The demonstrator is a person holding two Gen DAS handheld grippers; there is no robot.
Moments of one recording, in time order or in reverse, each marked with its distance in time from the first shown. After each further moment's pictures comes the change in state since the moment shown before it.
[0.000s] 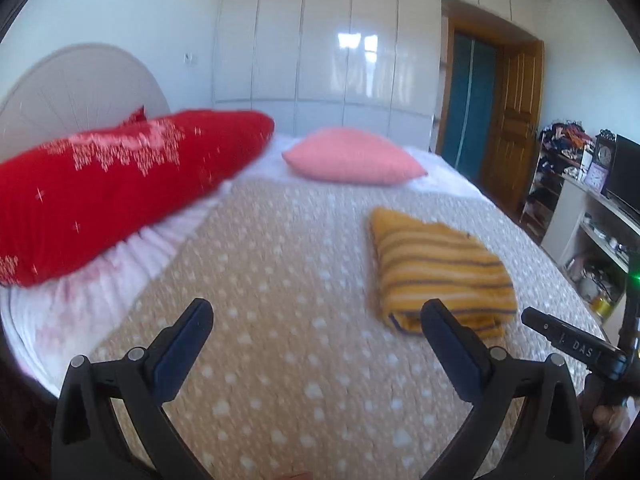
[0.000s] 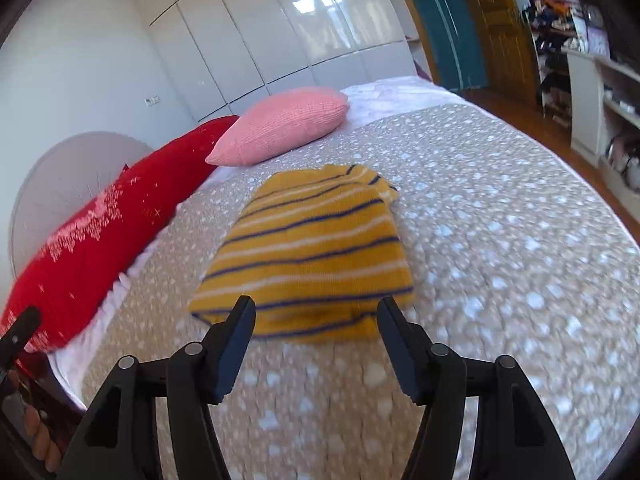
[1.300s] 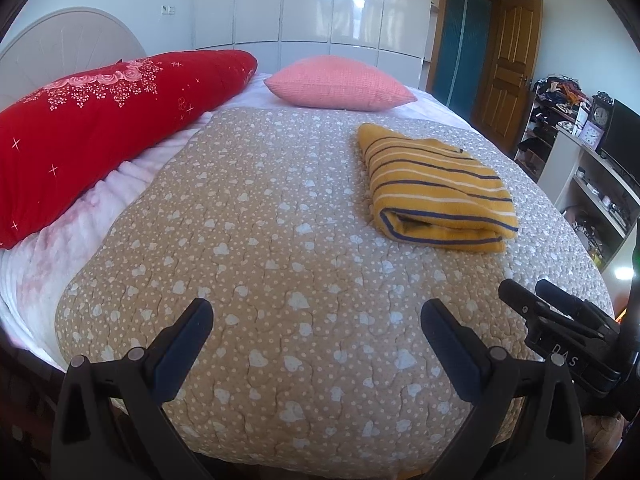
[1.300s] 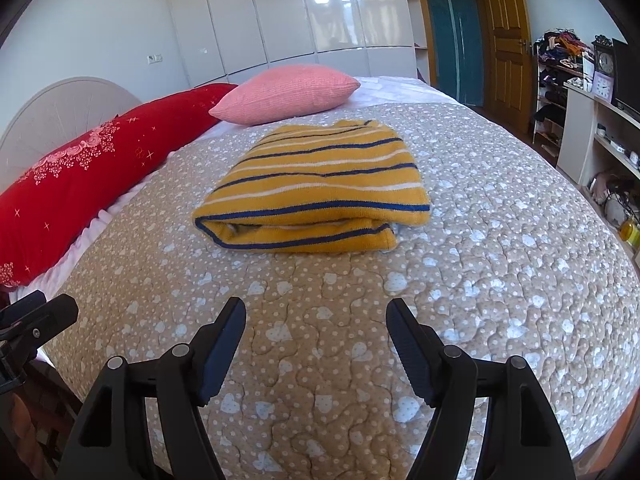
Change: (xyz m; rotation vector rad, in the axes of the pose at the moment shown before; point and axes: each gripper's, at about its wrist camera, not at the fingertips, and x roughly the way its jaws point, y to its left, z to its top) left arm 0.009 -0.005 -0.055 0.033 0.203 -0.036; right arm 0.006 0.037 -0.056 -0.130 0.047 -0.099
